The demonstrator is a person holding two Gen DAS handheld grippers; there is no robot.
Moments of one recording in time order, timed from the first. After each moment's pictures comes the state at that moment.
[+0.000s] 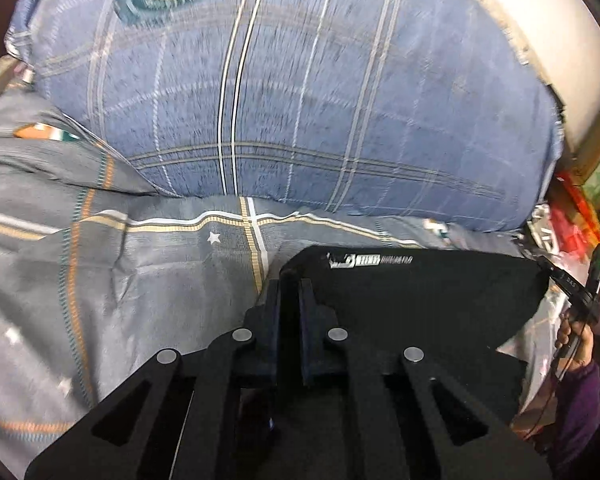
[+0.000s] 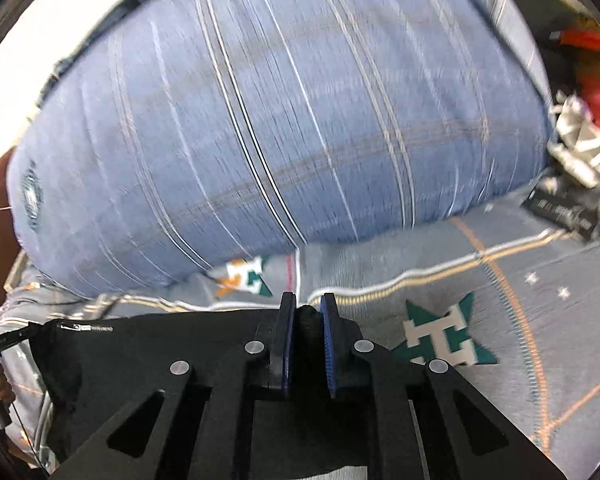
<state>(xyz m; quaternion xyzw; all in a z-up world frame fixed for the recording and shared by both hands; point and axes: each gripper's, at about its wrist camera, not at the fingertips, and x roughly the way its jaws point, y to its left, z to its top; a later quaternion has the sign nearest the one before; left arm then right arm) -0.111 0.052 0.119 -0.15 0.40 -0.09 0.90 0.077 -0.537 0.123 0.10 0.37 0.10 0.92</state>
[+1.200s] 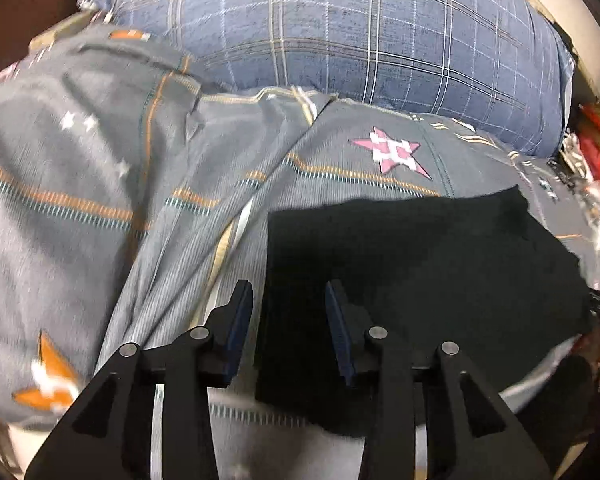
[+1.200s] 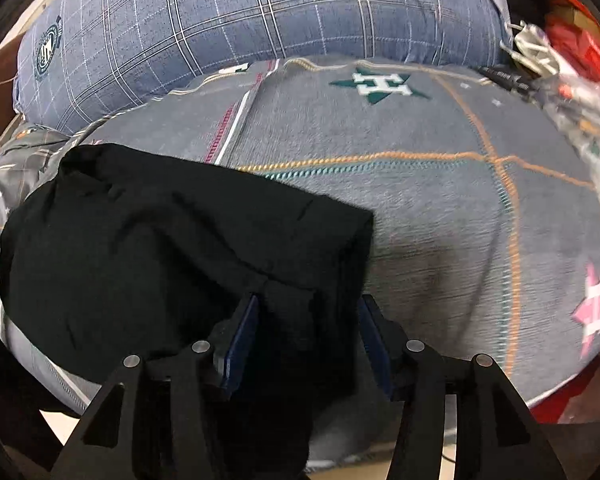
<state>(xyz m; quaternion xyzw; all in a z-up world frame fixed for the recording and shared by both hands) -0.198 -0.088 0.035 -0.10 0.46 0.07 0.88 -0.112 -0.556 0.029 0.00 0.50 0.08 0.86</state>
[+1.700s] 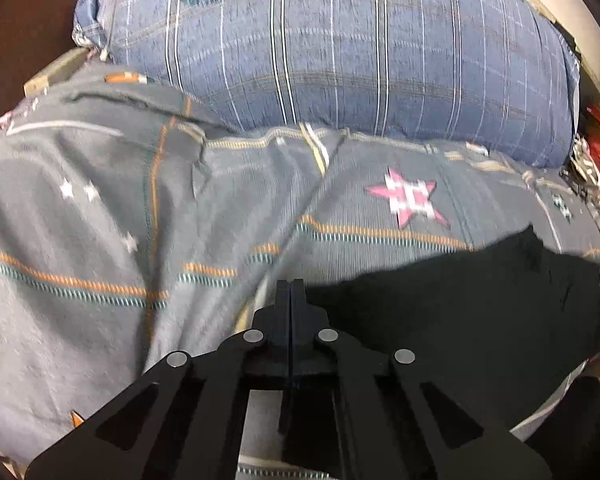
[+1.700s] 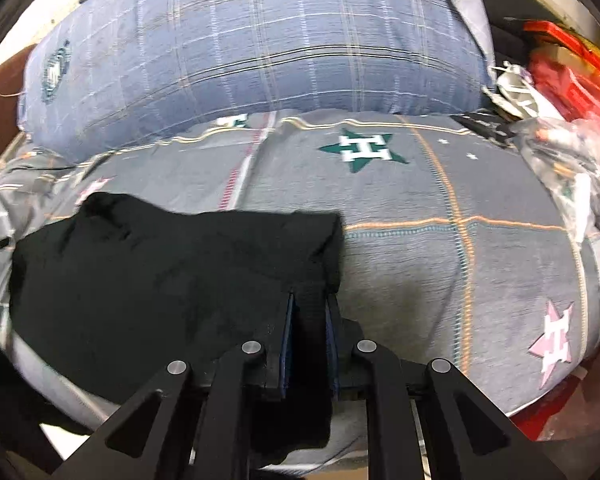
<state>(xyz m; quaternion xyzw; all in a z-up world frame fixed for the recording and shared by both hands) -0.152 -0.067 0.055 -0.08 0.45 0.07 0.89 -0.110 -0.562 0.080 -0.02 0.46 0.05 0.89</state>
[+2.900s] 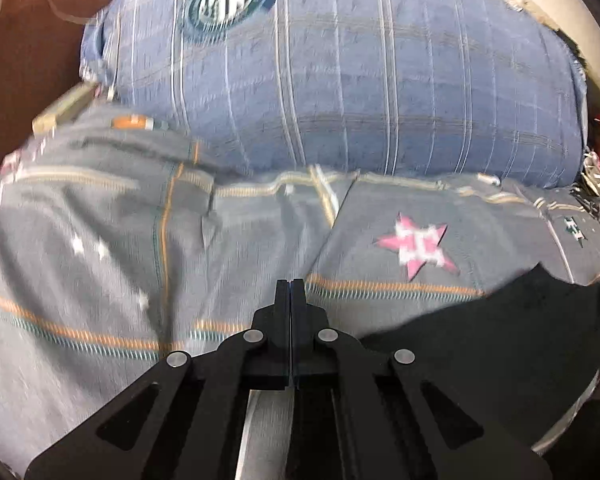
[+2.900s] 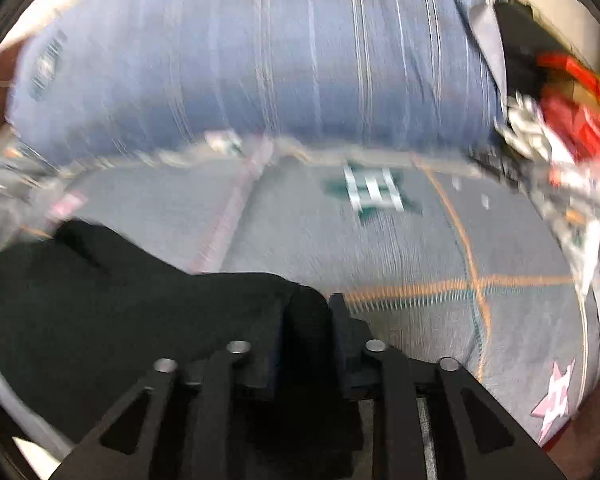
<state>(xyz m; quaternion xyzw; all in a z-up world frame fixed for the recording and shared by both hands) -0.125 -0.067 0.062 -0.05 0.42 0.10 0.90 -0.057 -0.544 0.046 -0.06 0.45 0.03 0.89</state>
